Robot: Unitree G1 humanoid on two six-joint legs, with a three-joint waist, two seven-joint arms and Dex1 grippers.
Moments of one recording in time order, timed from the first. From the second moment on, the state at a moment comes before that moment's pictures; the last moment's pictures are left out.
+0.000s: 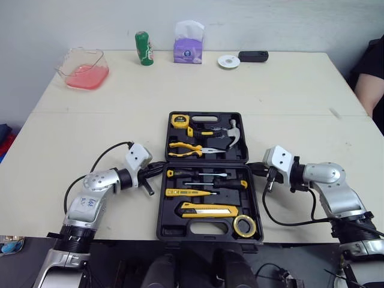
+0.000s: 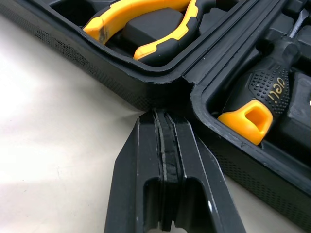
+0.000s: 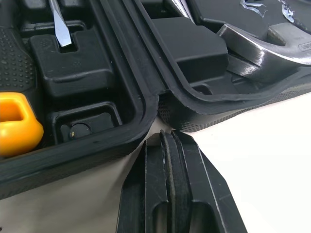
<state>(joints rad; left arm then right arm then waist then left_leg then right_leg) -0.34 0.51 -0.04 0.05 -0.25 0.35 -0.75 -0.42 -0.68 0.08 0.24 0.12 0.00 1.05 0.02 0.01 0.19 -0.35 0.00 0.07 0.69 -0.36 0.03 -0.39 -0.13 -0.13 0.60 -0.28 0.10</state>
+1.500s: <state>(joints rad) -0.57 0.64 0.24 -0.19 -0.64 1.18 -0.49 -0.56 -0.89 -0.20 -0.07 0.57 1.25 0.83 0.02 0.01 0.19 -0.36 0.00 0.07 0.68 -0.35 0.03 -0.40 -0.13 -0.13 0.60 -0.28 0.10</state>
